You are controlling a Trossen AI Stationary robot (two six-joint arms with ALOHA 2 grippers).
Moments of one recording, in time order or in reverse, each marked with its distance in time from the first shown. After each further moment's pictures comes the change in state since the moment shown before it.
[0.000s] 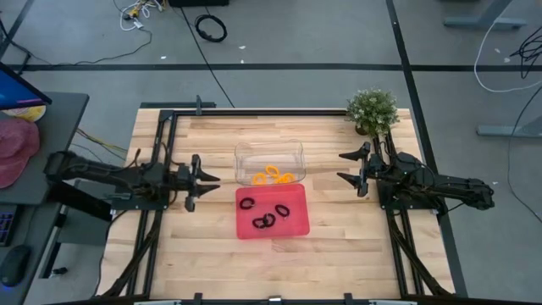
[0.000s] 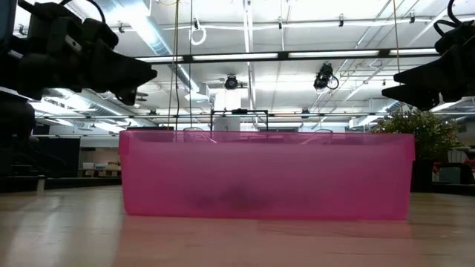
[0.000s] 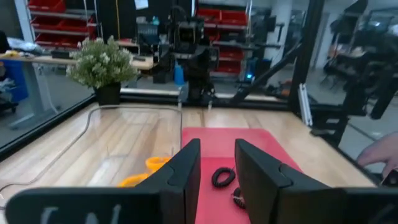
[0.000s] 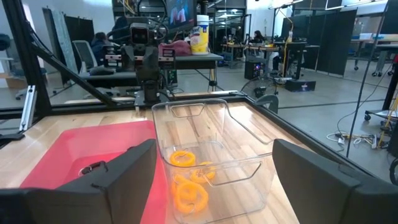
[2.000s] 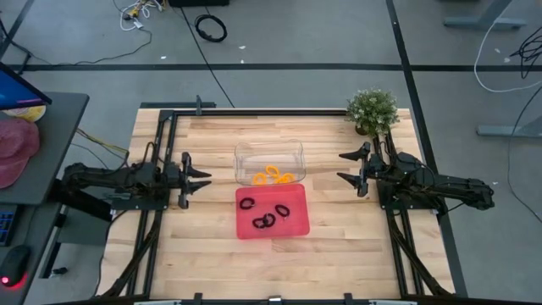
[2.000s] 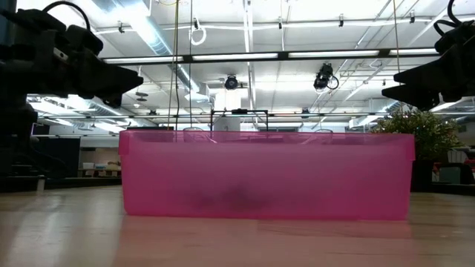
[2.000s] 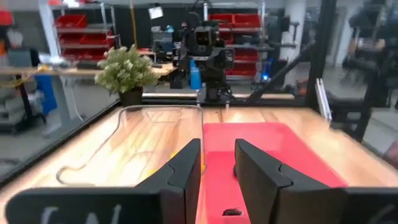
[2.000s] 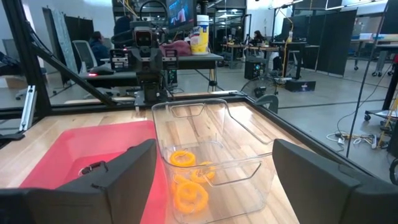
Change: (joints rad) left arm 0.004 -0.462 -0.039 -0.428 -0.063 0.068; right arm 0.000 0.000 0.000 0.000 0.000 0.000
